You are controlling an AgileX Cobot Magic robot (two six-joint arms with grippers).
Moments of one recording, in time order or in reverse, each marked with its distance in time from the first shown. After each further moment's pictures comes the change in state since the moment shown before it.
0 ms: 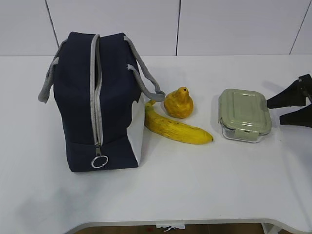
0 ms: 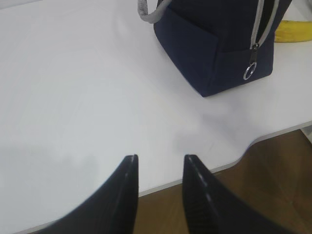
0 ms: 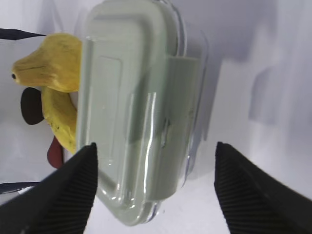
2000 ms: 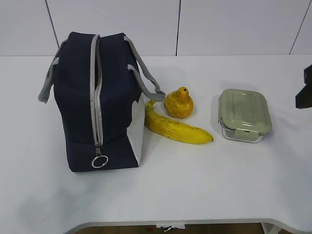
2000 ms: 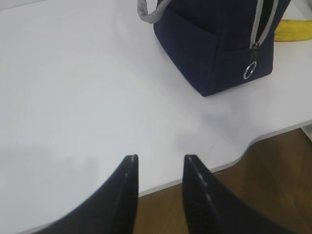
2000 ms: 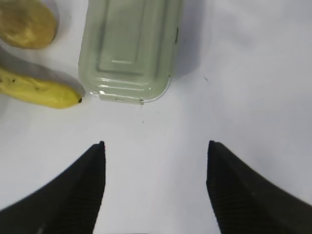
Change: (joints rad) left arm 0.000 0.000 0.000 0.000 0.000 0.006; right arm 0.477 -0.774 0.276 -0.992 -0.289 1.063
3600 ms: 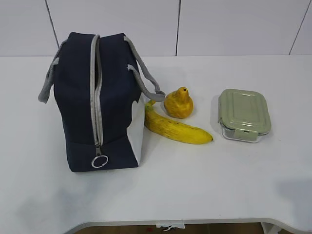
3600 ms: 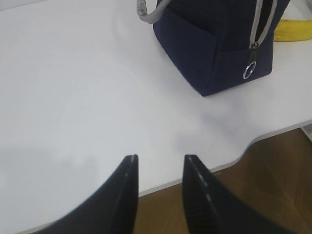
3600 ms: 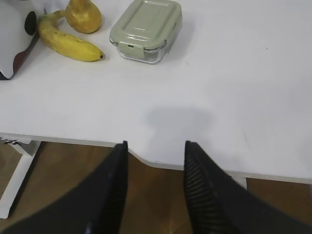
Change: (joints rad) left arm 0.000 0.000 0.000 0.000 0.000 0.000; right arm 0.074 -1.276 0.479 -0.087 0.307 -0.146
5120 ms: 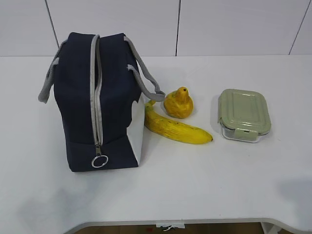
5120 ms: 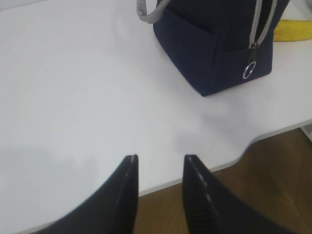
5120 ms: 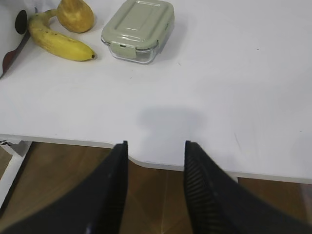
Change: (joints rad) left arm 0.000 0.000 0.000 0.000 0.000 0.000; right arm 0.000 0.000 0.000 -0.031 0.000 0.000
